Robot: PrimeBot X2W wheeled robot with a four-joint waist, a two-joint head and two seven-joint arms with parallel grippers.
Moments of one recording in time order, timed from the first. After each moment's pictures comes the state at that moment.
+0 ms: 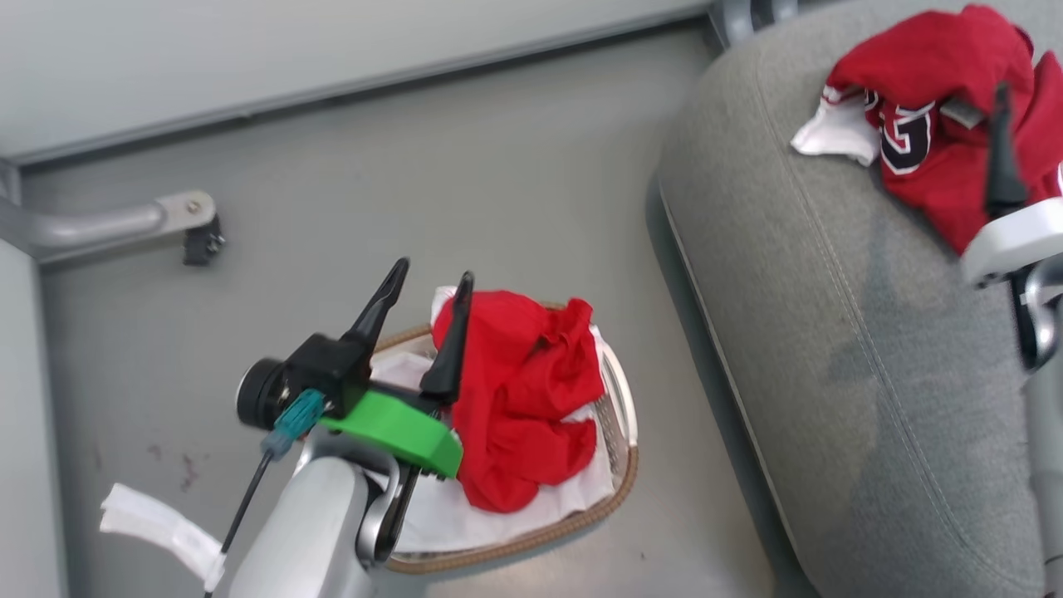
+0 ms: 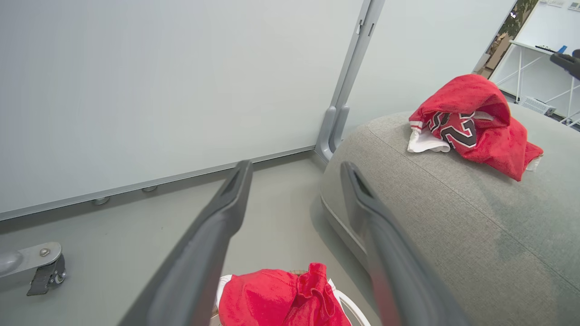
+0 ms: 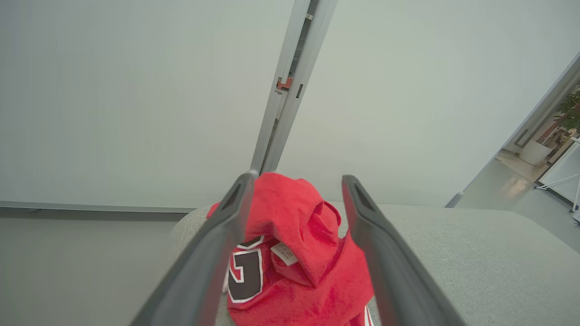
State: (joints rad) left arm -0.37 0.08 -0.41 0.35 -0.34 -0.13 -0.26; right arm -0.65 -0.24 -0.22 0.51 -0.09 0.13 -0.26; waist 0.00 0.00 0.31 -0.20
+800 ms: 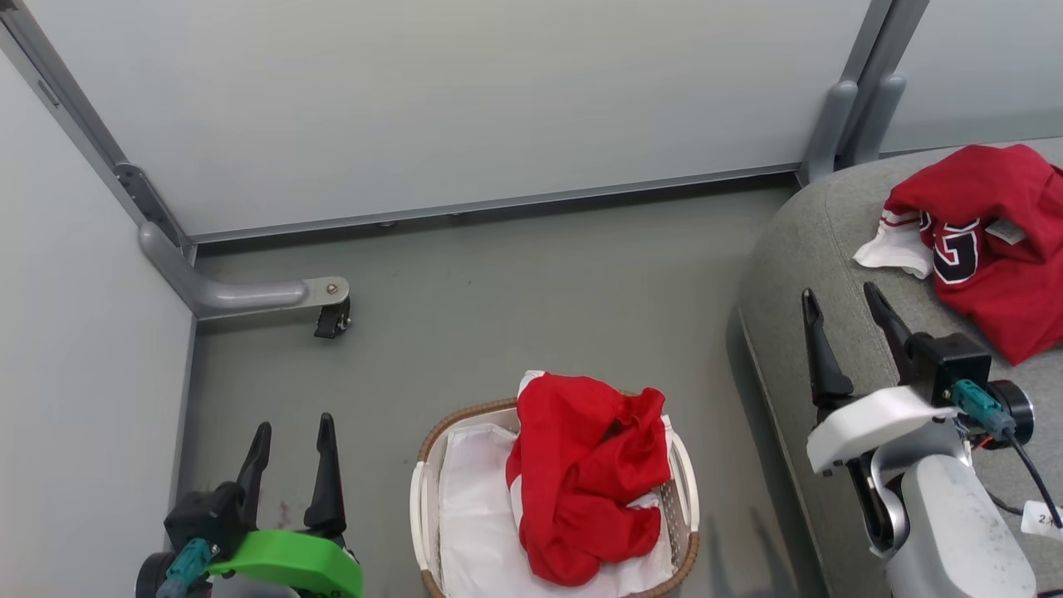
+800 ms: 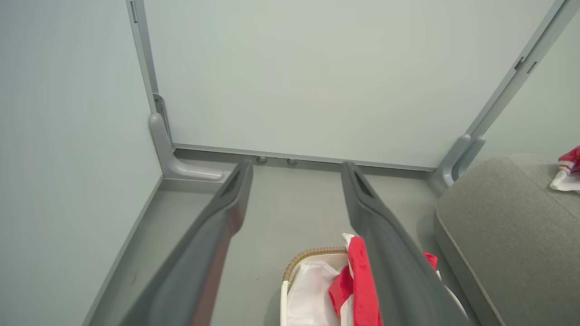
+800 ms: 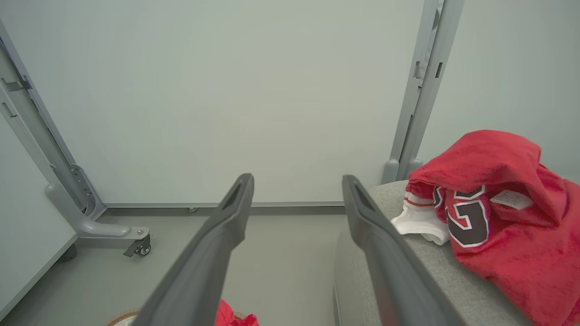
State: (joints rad) left arm -0.05 0.05 -0.08 0.34 -0.31 -0.11 -0.26; right arm -0.31 -0.05 -0.06 0.40 0.09 0.13 -0.26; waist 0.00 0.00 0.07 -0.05
